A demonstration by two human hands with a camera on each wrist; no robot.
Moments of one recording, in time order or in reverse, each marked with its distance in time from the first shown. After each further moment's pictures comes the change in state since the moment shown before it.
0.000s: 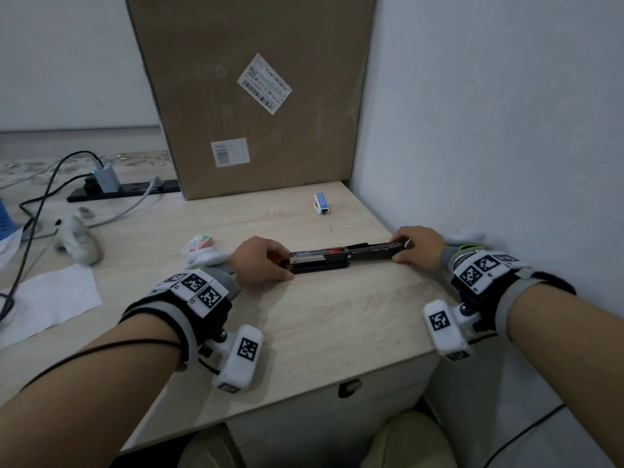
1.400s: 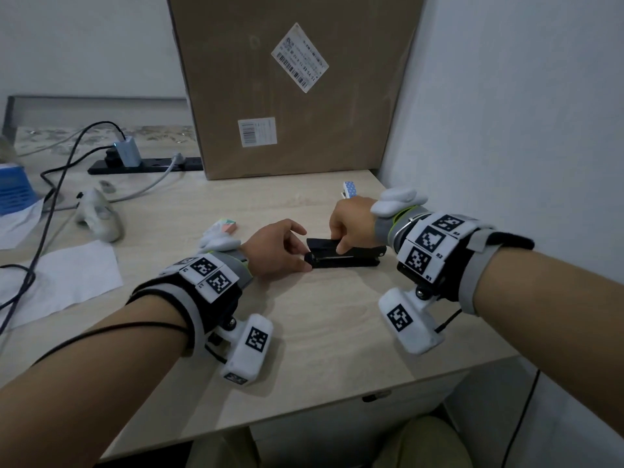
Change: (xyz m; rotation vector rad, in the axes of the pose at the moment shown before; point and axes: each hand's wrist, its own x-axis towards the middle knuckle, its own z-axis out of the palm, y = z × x) left_hand 0.006 -0.023 -0.009 -0.126 -0.043 0.024; right_hand 0.017 -0.170 0.011 -0.335 -0.230 -0.329
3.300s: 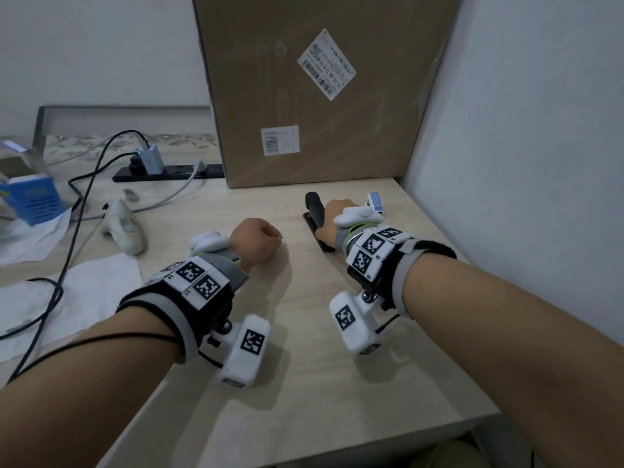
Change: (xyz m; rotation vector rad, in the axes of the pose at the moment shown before) left_hand 0.016 -0.024 -0.050 -0.030 0.391 -0.282; right_hand 0.078 -0.039 0.012 0.289 0.164 0.305
